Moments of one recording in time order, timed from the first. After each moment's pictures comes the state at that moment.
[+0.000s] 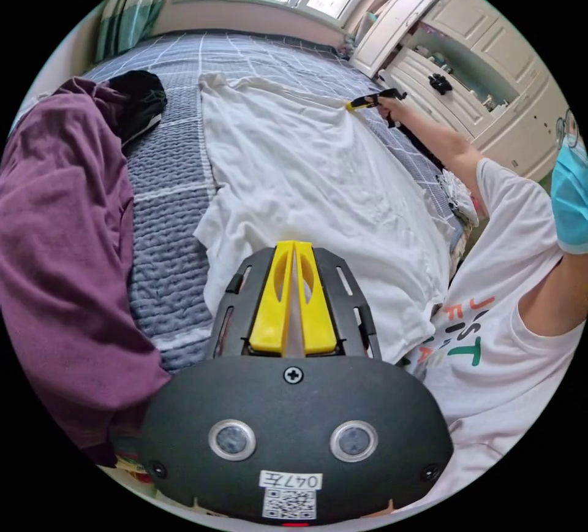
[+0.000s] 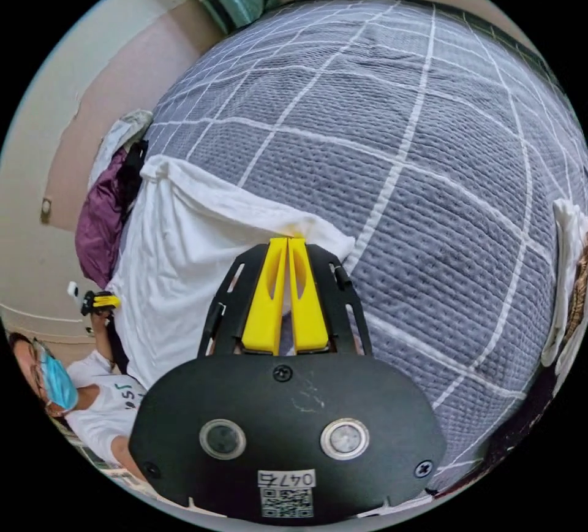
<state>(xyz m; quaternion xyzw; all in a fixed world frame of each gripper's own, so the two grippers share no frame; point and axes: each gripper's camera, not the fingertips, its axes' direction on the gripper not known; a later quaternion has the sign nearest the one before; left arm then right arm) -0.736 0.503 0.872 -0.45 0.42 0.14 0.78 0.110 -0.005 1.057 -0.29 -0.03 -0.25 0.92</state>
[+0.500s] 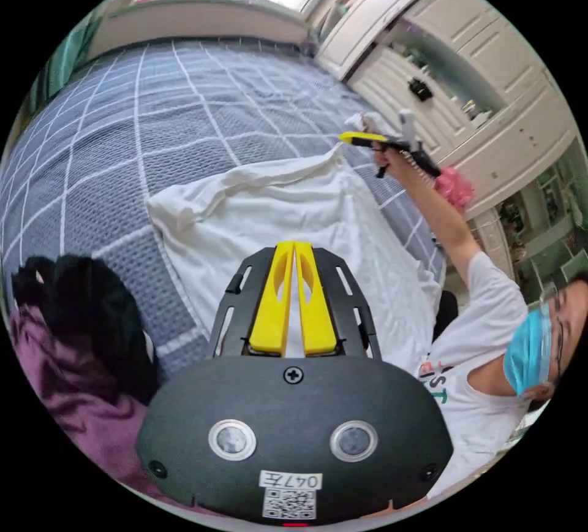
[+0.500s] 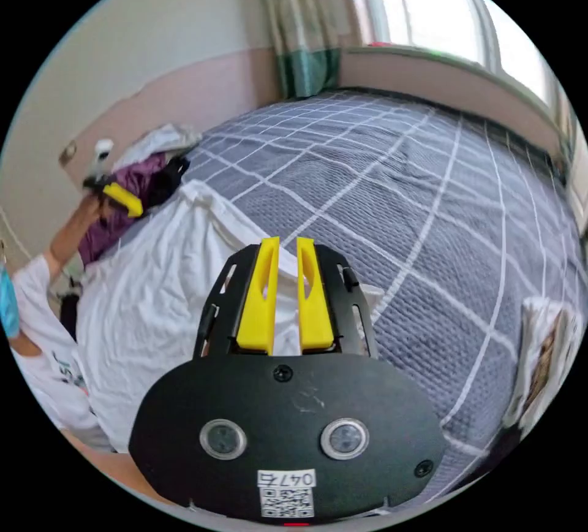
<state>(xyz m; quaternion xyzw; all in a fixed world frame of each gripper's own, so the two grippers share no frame) -0.530 0.335 1.127 -0.48 0.49 0.20 0.71 0.093 -0.017 1.032 -0.10 -0.10 -0.35 0.92</state>
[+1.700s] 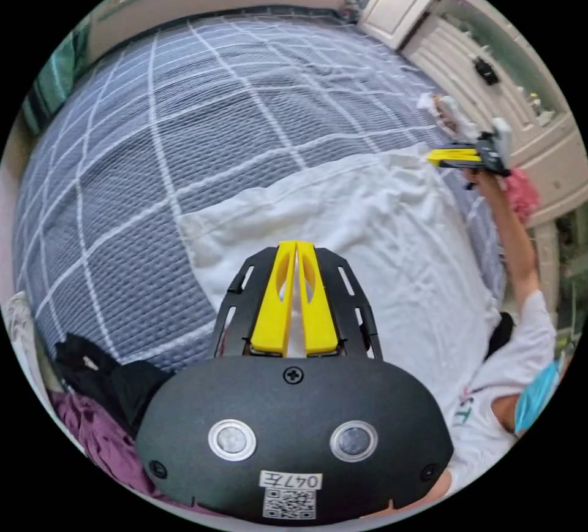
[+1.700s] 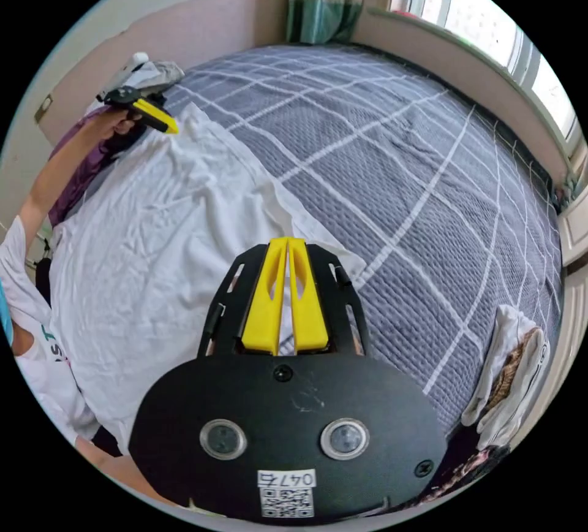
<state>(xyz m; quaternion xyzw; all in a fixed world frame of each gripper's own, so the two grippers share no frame) -0.371 0.274 1.247 -0.50 0.36 0.28 0.74 0.117 0.034 1.021 -0.19 0.00 -0.44 0.88</state>
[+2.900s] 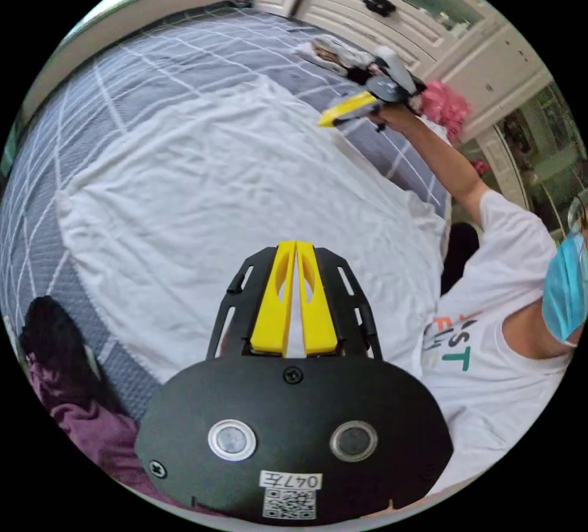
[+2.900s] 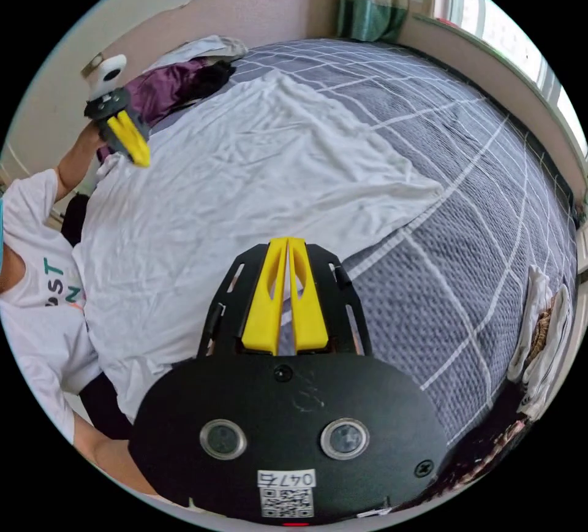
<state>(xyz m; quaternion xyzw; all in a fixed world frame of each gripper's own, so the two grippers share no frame) -0.343 0.338 0.870 -0.48 0.53 0.34 0.62 0.195 0.244 0.821 -0.23 -0.06 -0.47 0.85</state>
